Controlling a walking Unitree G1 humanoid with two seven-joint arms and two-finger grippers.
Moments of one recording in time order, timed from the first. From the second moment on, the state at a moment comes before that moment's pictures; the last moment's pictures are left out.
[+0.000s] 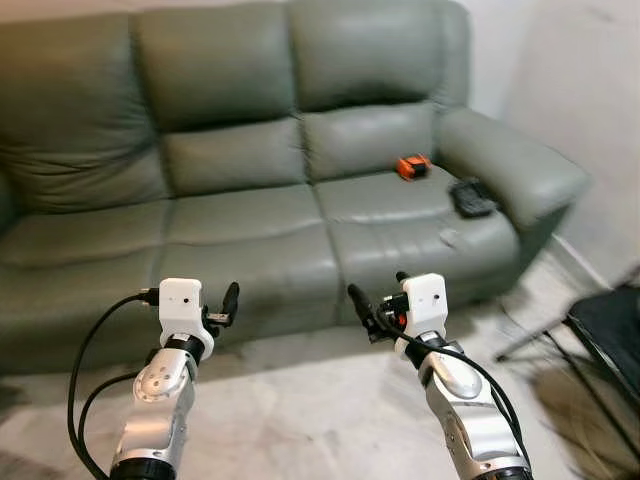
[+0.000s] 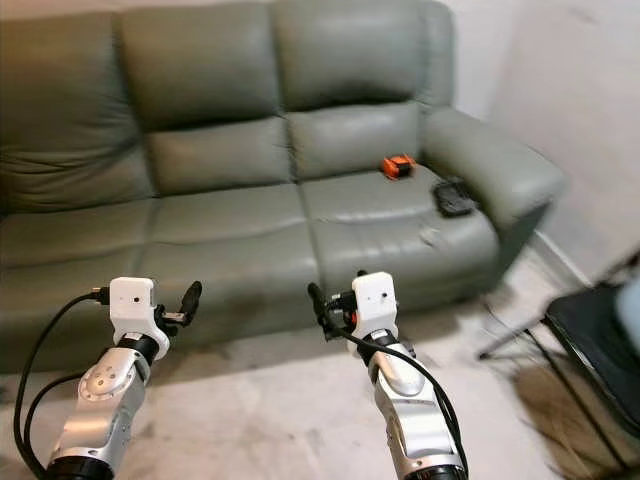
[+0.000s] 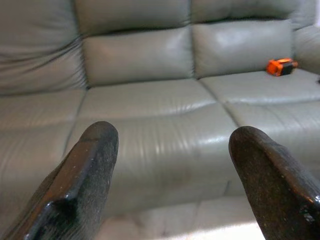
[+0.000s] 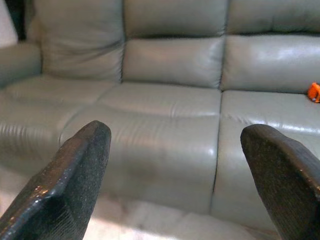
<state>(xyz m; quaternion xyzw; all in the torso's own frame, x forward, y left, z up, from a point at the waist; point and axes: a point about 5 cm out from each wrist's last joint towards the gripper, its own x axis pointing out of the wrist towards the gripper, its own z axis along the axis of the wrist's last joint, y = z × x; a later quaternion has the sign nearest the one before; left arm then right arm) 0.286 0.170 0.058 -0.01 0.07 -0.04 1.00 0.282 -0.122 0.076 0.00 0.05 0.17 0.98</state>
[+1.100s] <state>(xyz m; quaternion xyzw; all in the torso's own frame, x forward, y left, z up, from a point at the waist) 0.283 0.183 0.058 0.02 0.07 0.00 1.00 0.285 -0.108 0.084 0.00 0.03 0.19 0.98</state>
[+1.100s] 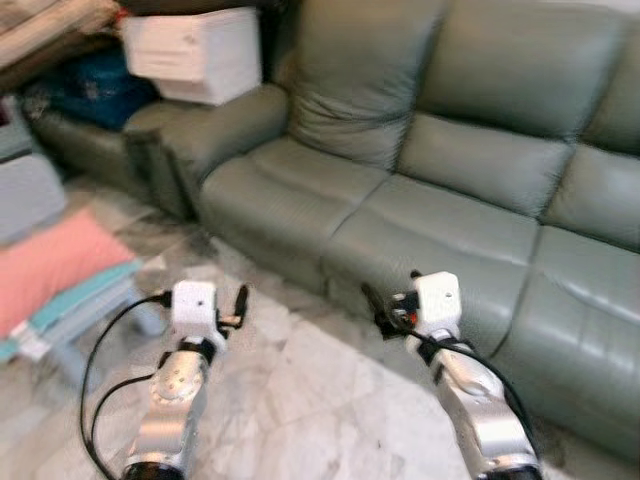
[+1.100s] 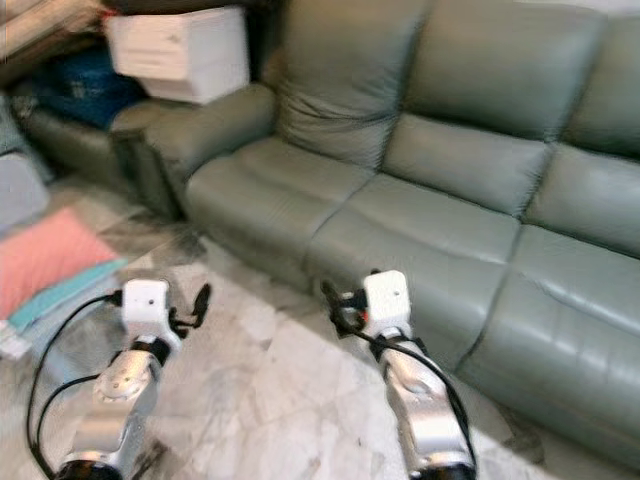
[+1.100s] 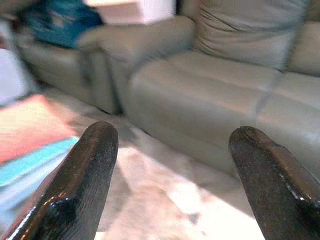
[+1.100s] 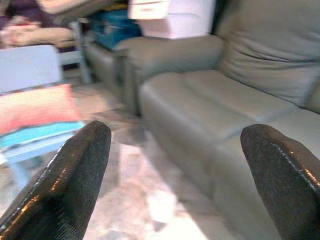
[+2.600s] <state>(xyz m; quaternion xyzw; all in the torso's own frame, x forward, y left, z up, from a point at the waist) 0.280 0.195 0.054 0.03 0.08 0.04 1.00 0.284 -0.117 0.081 0.01 0.04 0.18 0.98</state>
